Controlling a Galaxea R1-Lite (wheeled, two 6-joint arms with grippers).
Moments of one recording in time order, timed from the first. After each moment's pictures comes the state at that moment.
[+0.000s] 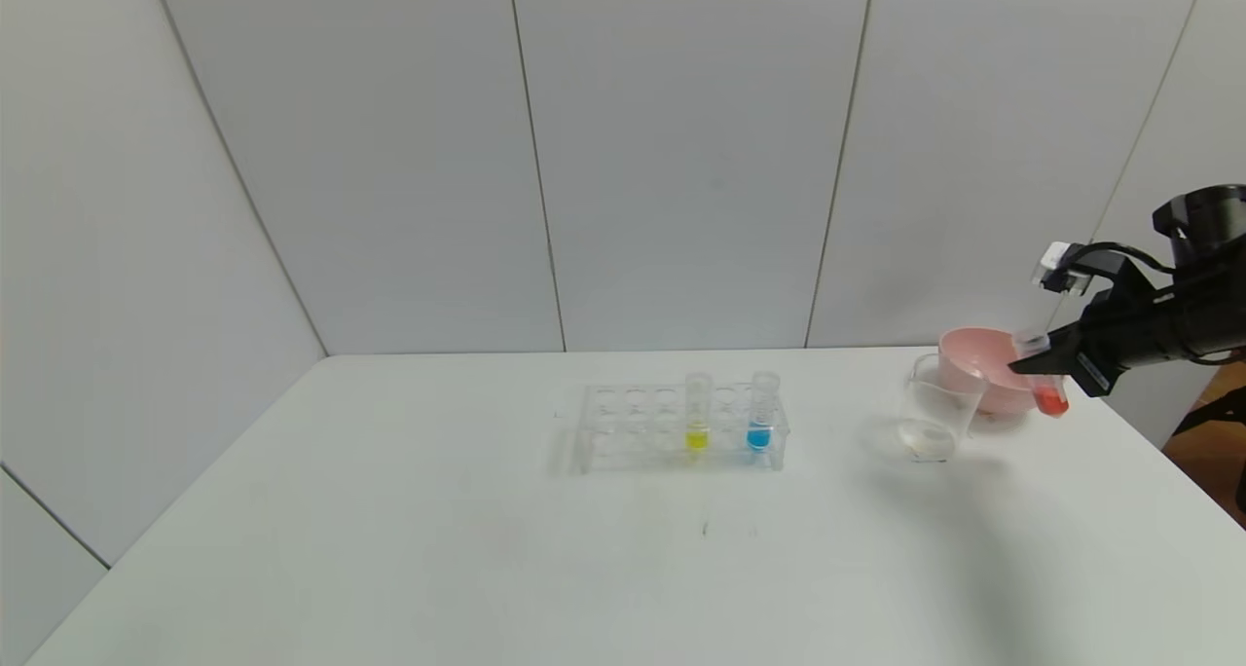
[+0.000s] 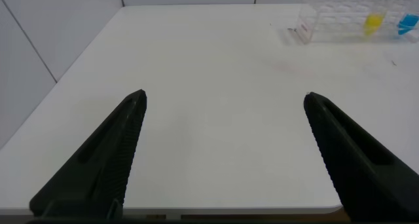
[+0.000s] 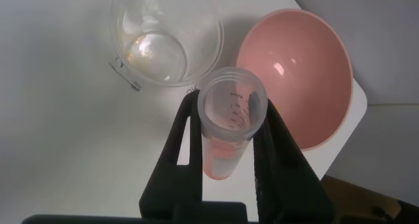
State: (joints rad) left arm 0.00 0.00 0.00 0.02 0.00 -0.02; right arm -0.22 2.03 -1.63 0.42 0.42 -0.89
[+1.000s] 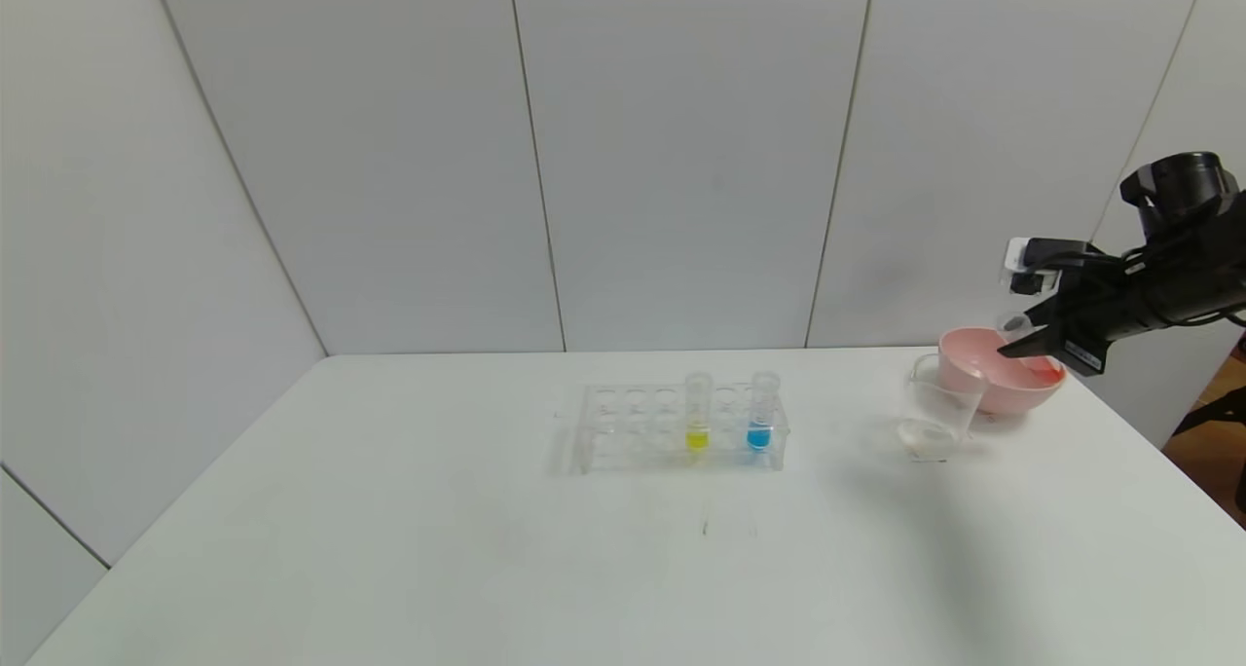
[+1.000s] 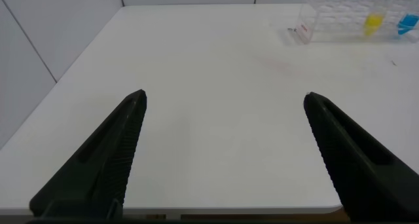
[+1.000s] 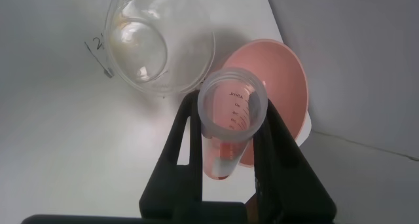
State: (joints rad) left arm 0.00 0.00 0.00 0.02 0.00 -0.02; right arm -0.16 2.09 -1.83 0.57 0.33 -1.16
